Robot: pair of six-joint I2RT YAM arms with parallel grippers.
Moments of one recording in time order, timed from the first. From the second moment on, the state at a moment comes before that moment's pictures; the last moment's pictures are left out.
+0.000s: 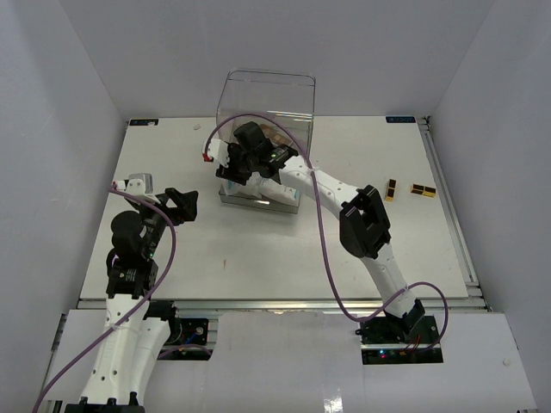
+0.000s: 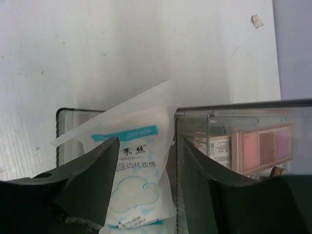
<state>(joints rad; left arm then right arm) -0.04 0.55 0.57 -0.08 0.15 -0.31 0.84 2.27 2.12 -0.45 -0.25 -0.69</state>
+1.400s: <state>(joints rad) -0.04 0.55 0.57 -0.08 0.16 -0.31 0.84 2.30 2.12 -0.52 -0.17 -0.72</state>
